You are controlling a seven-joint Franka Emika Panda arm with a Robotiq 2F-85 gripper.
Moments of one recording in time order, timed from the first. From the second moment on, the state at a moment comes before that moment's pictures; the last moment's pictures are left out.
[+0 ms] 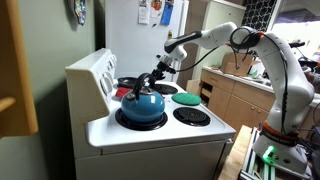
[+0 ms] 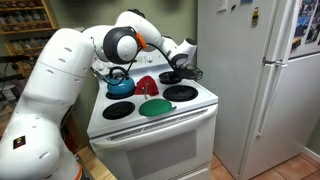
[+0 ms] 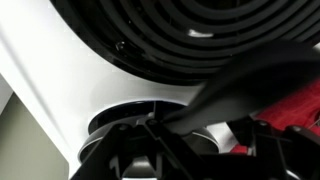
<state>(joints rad) -0.16 0.65 0.21 -1.42 0.51 2.22 -1.45</state>
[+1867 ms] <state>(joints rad) -0.09 0.68 0.21 -1.43 0.50 2.32 -1.38</state>
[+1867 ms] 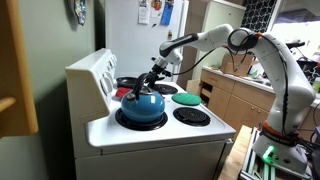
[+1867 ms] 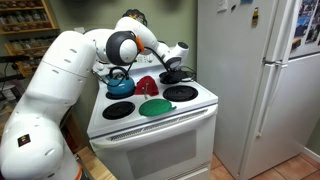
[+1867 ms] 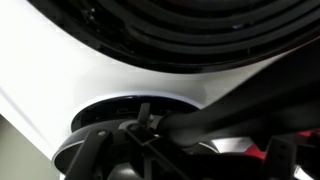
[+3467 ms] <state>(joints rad) -0.10 0.65 0.21 -1.39 0.39 2.33 -1.38</state>
